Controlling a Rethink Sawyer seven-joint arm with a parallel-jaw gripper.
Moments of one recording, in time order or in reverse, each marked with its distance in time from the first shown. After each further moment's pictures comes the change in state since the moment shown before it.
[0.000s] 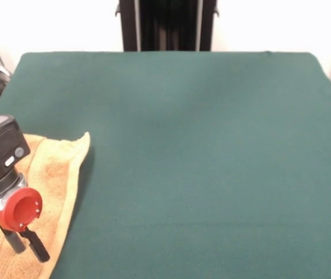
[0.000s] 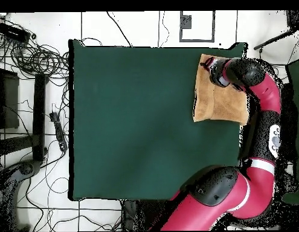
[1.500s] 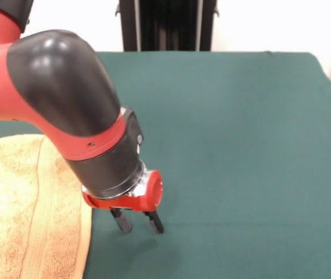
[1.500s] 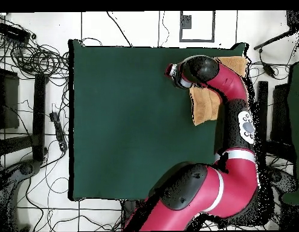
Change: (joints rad) arm 0.163 -0.106 -0.099 0.236 0.007 -0.028 0.000
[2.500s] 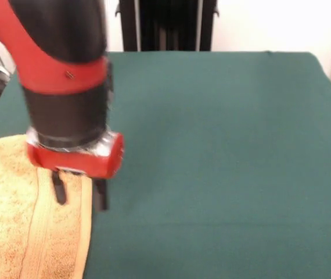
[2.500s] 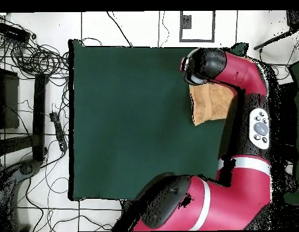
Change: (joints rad) arm 0.074 -0.170 -0.224 0.038 -0.032 -0.059 0.000
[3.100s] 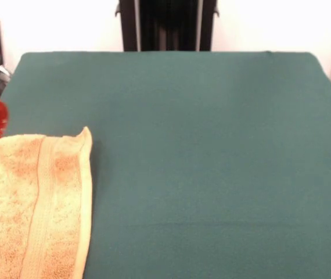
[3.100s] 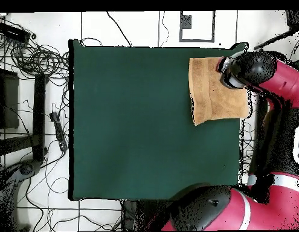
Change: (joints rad) arm -0.129 -0.043 -0.018 -0.007 -0.009 -0.019 0.000
